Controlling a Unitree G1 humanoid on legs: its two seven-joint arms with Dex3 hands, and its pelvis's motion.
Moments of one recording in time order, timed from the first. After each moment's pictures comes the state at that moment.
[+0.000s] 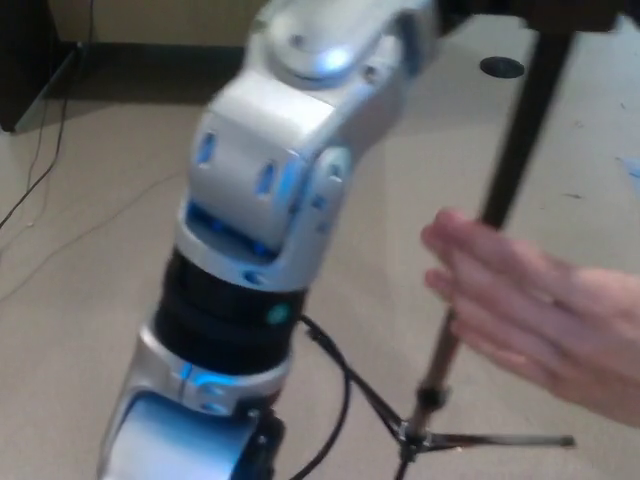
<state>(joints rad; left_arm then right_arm) -1.23 -0.09 -0.11 -0.12 -0.22 0.60 -0.23 -0.22 -0.48 0.21 1.13 -0.32 -0.25 0.12</state>
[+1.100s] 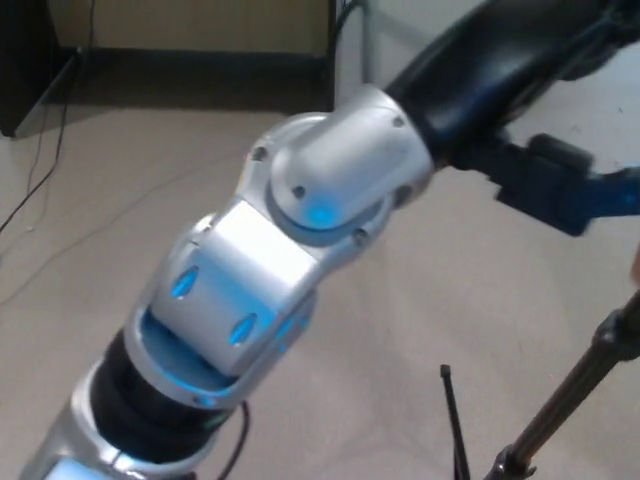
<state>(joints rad) -1.04 0.16 -0.36 -0.40 -0.16 0.69 -0.27 -0.25 -0.47 0.23 1.13 -0.32 -0.23 0.15</state>
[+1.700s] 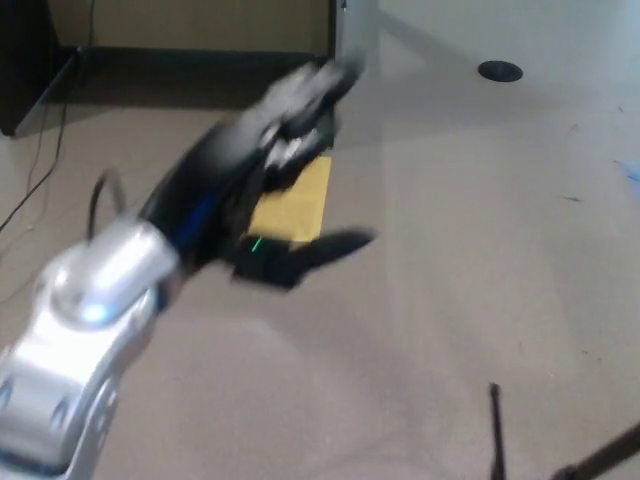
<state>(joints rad) -0.48 0.36 -0.08 -0.38 -0.18 0.54 -0.34 -0.25 -0.47 0.23 1.13 -0.32 -0.23 0.15</state>
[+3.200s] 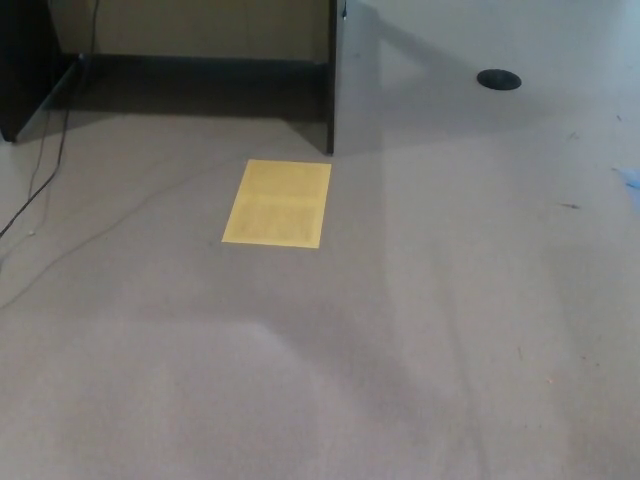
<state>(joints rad) 0.03 0.56 -0.03 0.88 0.05 -0.13 -0.09 -0.20 -0.47 0.20 1.17 -0.31 -0.24 0.14</state>
